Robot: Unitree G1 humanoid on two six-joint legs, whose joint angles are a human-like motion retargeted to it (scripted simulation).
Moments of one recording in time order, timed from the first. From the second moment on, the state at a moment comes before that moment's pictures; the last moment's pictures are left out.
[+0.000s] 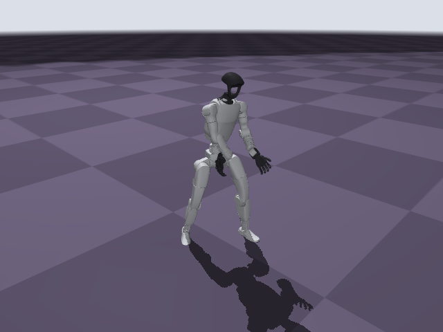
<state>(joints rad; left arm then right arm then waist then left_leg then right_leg) -0.43 0.22 -0.55 0.52 -0.95 -0.13 0.46 -0.58 0.09 1.40 1.09 -1.97 -1.61 1.61 0.30 -0.13 0.21 -0.26 0.24 0.23 0.27 -0.06 -0.12 0.05 -0.26 -0.26 0.27 -0.19 0.18</state>
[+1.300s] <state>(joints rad) -1.78 0.46 -0.94 -0.22 0.08 -0.26 0.78 -2.14 -1.31 1.40 0.67 -1.97 -1.61 1.61 0.00 -0.13 -0.14 0.13 0.17 0.36 0.23 -0.24 -0.10 0.06 -0.20 -0.02 0.26 -0.11 0.24</state>
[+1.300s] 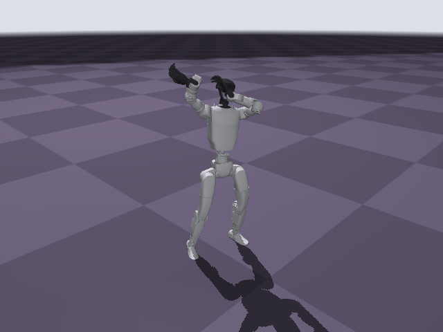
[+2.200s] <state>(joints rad) -1.79 0.49 -1.03 -0.15 0.30 -0.10 0.76 -2.07 -1.45 1.40 0.45 -1.97 -1.61 1.61 -0.14 -0.22 0.08 -0.09 0.11 0.13 0.96 -0.07 -0.19 0.06 -0.19 -0.06 0.31 -0.16 0.23</state>
